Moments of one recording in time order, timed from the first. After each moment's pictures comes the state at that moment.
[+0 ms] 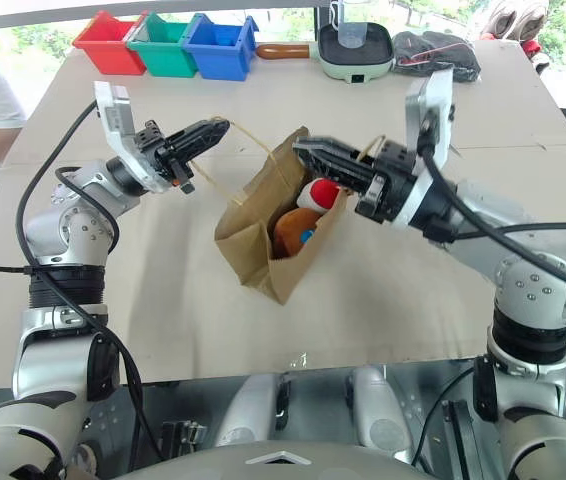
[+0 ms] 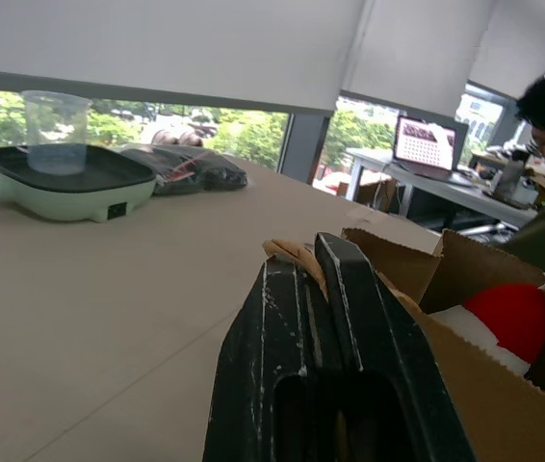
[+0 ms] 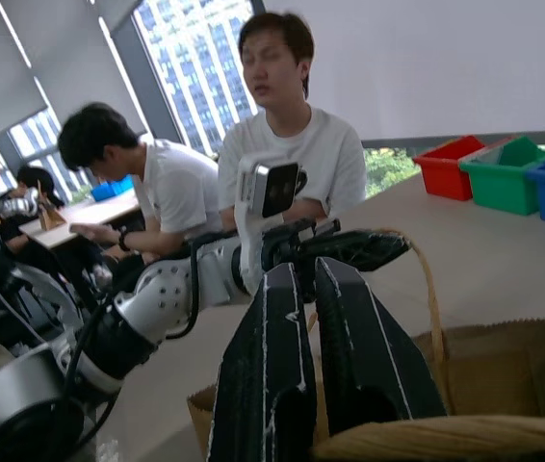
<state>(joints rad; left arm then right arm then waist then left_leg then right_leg) -0.70 0.56 0.16 0.30 -0.62 0.37 -1.06 -0.56 -0.42 -0.14 -0.55 1.15 0.98 0.38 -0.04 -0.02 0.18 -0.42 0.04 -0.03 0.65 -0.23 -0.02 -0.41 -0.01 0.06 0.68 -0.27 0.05</state>
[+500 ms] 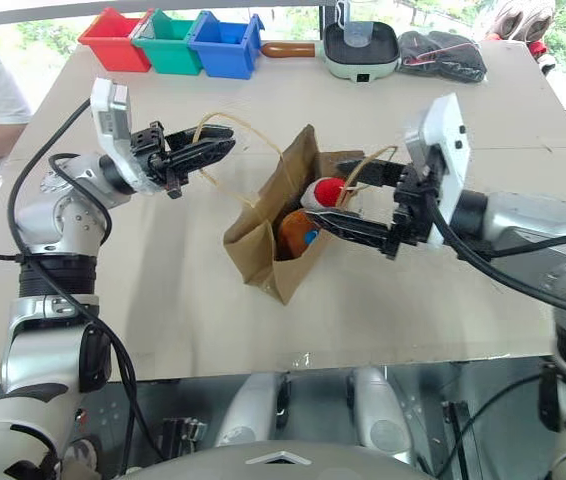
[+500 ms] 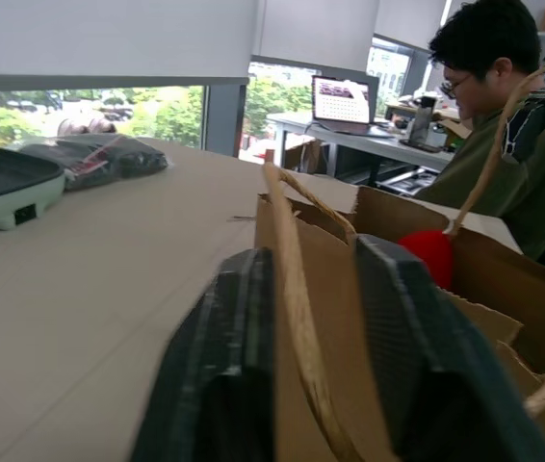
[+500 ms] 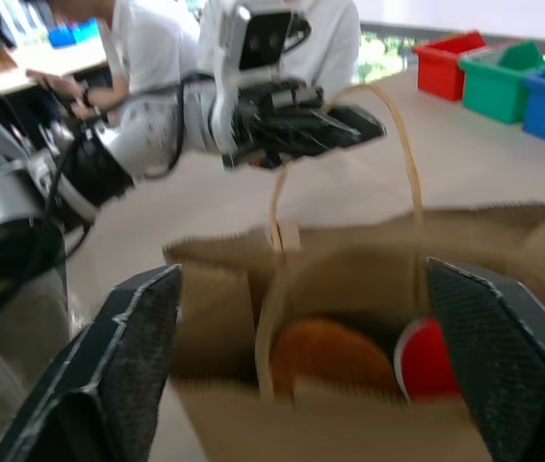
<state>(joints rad) -0.74 0.61 0.16 0.33 -0.62 0.40 -1.28 -0.54 -0.77 -0.17 -0.63 1.20 1.02 0.48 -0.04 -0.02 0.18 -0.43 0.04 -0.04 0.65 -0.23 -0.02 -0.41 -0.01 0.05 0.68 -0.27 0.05</state>
